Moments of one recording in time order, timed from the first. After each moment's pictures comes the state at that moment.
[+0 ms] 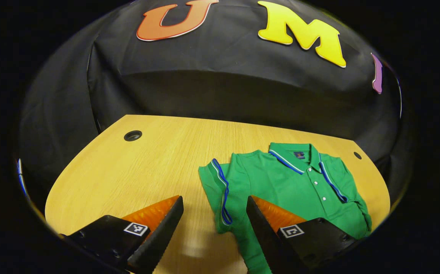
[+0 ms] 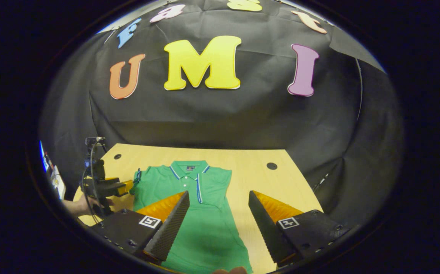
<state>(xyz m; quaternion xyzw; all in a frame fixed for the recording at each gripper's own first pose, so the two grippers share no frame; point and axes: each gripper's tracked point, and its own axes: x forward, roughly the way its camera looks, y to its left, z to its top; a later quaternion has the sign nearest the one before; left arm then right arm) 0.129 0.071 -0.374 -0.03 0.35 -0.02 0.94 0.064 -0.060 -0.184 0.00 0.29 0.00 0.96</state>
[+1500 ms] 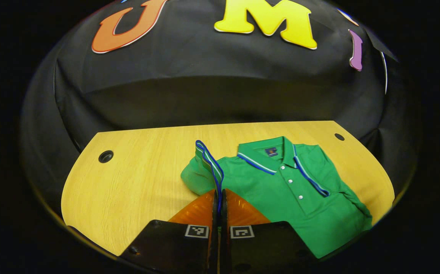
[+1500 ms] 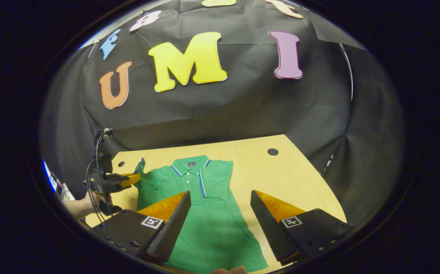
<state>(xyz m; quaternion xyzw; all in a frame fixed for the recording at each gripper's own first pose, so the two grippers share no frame) 0.158 -0.006 -0.325 0.02 0.33 -0.13 0.94 0.051 -0.080 -0.199 0.07 0.30 -0.01 0.95</state>
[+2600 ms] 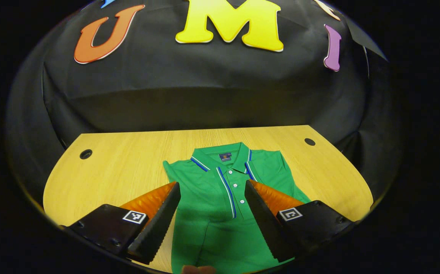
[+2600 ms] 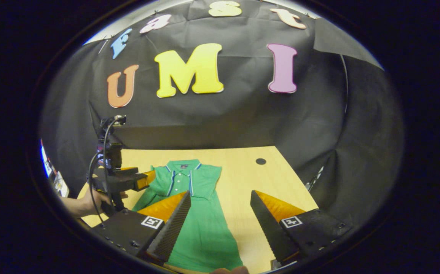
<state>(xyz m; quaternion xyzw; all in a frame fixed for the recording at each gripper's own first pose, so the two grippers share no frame) 0.113 -0.081 -0.269 -0.01 0.29 -0.10 0.95 0.015 -0.105 -0.178 0.02 0.25 0.01 0.97</state>
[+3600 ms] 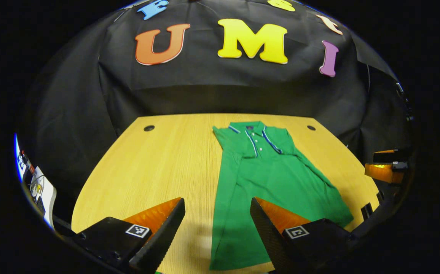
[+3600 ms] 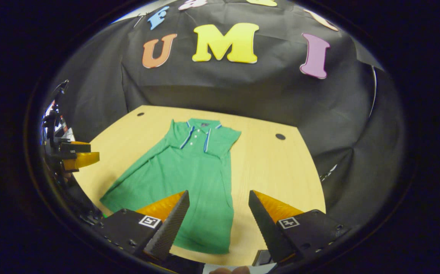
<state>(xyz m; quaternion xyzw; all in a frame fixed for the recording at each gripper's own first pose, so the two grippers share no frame) -0.133 0.021 -0.272 0.01 0.39 -0.07 0.92 -0.078 -0.120 -0.288 -0.07 0.38 0.10 0.92</state>
